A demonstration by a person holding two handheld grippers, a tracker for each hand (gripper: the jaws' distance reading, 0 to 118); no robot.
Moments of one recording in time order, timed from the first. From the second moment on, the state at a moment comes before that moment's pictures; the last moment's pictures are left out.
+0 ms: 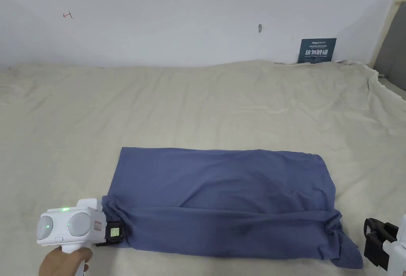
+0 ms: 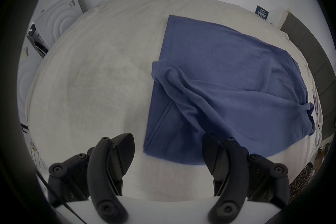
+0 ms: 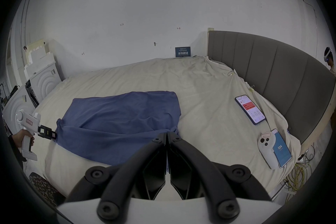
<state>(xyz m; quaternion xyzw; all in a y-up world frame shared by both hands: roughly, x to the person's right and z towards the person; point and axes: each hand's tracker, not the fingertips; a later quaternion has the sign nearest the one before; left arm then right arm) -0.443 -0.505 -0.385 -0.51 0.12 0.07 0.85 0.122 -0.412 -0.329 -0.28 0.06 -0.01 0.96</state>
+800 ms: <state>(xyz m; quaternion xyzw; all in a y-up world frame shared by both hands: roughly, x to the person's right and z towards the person) -0.448 -0.467 -0.366 -0.46 0.06 0.08 0.88 0.126 -0.519 -0.411 -0.46 0.06 -0.01 0.89</state>
